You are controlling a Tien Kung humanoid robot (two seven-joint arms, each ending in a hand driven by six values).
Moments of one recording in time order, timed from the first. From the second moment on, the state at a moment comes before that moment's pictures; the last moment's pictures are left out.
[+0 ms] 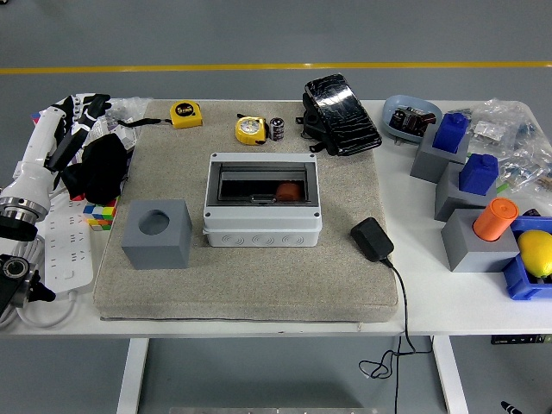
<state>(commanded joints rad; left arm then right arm) -0.18 0.34 -1.34 -1.46 1.41 0.24 -0.07 0.13 -0.14 1.13 0.19 -0.59 -0.09 -0.15</state>
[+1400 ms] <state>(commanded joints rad) -0.20 0.34 -1.32 -1.45 1.41 0.22 -0.07 0.16 -0.16 1.10 0.18 -0.57 -0.09 -0.16</state>
